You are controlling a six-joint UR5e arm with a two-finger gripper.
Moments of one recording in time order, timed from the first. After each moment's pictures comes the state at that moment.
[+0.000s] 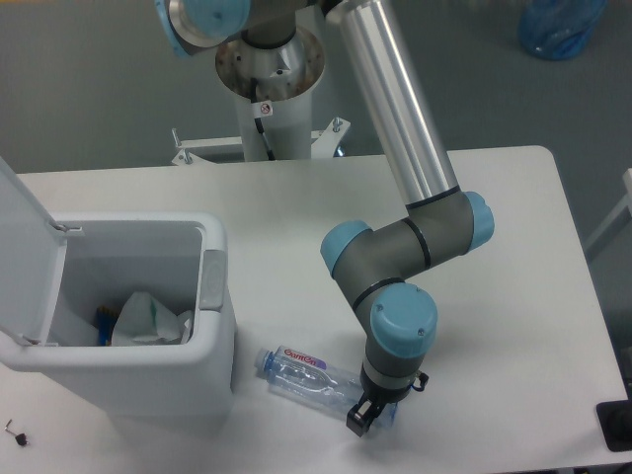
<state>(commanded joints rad) 2.44 -2.34 -1.33 -0.93 1.52 -0.42</state>
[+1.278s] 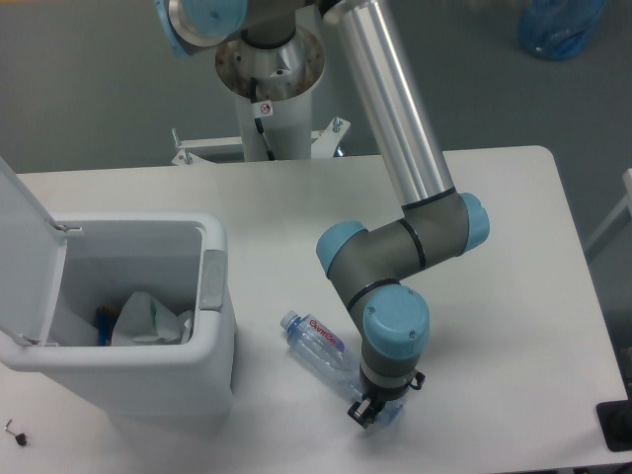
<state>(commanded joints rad) 2.44 -2.33 -1.34 -0.93 1.56 -0.42</state>
